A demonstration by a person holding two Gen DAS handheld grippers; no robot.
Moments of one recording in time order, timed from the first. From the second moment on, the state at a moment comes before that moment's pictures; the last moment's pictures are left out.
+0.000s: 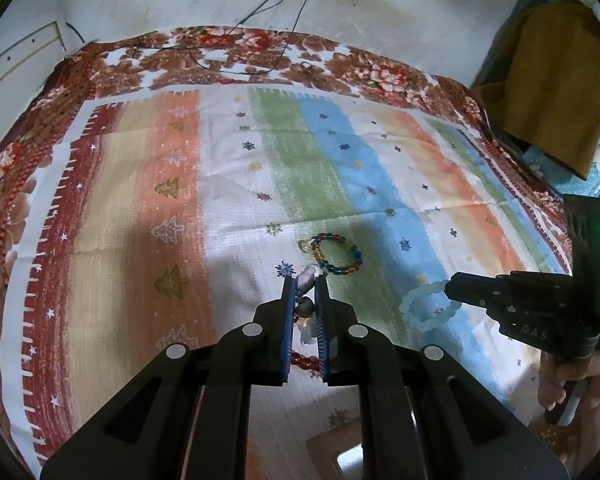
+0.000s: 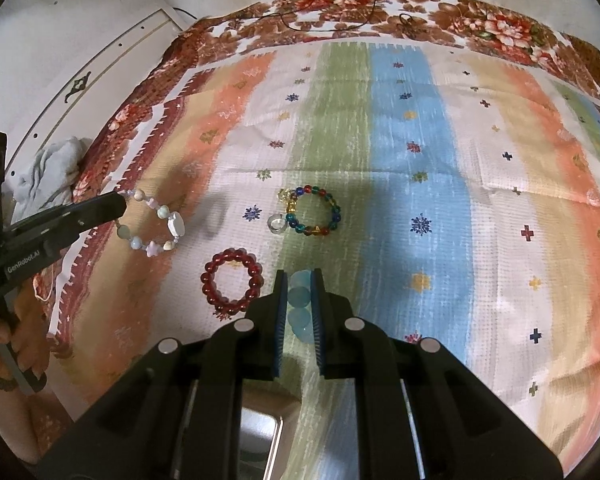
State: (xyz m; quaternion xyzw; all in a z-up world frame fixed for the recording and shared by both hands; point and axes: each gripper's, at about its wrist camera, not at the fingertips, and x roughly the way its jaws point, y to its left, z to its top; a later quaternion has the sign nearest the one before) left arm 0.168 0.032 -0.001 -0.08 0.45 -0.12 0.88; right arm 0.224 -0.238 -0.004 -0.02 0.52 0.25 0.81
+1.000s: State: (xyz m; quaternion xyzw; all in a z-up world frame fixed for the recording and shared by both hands) left arm 0.104 0.006 0.012 -0.07 0.43 -0.17 0.88; right arm 0.153 -0.244 0.045 -0.02 0.46 0.32 0.83
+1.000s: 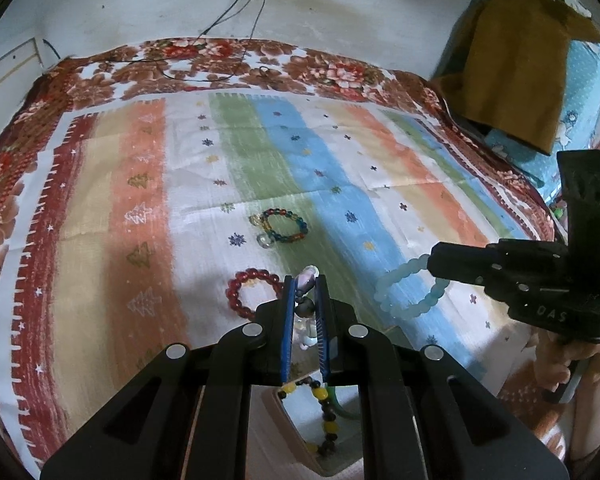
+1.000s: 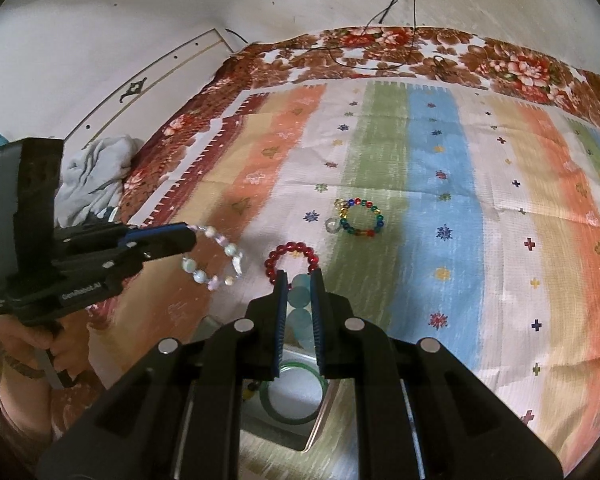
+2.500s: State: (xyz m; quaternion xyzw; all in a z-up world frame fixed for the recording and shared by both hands) left arm 0.062 0.000 -0.020 -0.07 0.46 -0.15 0.87; right arm 0.109 -0.259 0.026 0.00 0.49 0.32 0.82
